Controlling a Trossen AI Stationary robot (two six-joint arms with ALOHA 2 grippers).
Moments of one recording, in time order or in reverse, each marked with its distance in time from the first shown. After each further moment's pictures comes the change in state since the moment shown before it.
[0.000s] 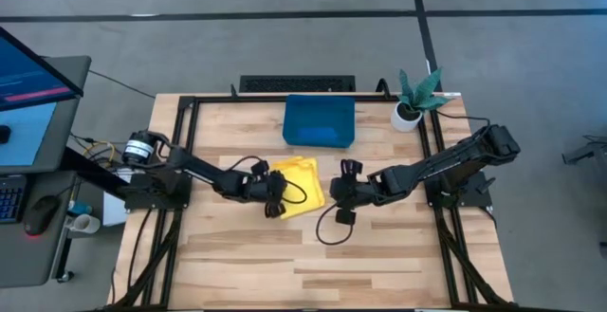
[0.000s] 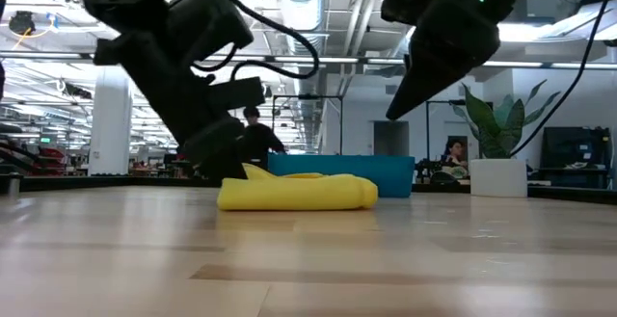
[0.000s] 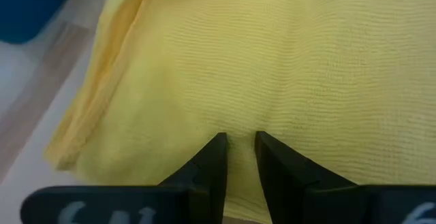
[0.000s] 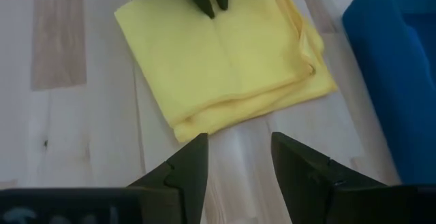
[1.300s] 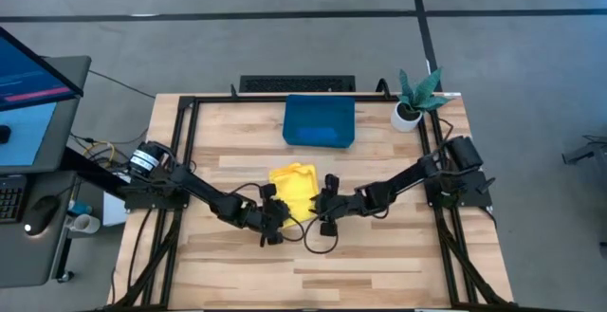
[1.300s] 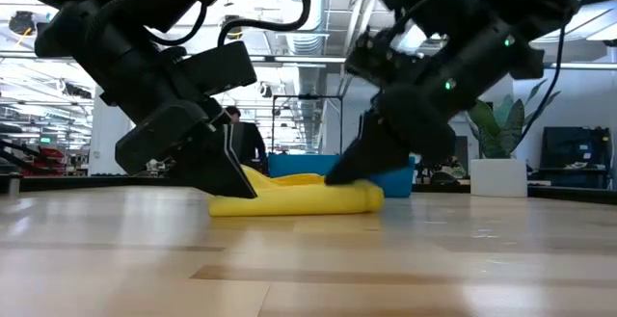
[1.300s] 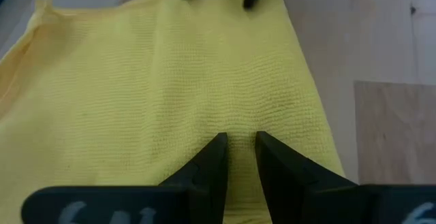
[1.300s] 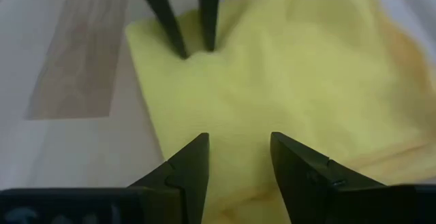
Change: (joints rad) left arm -0.230 0.083 0.034 0.139 -0.067 0.067; right arm 0.000 0.316 -0.123 0.715 -0.046 -0.158
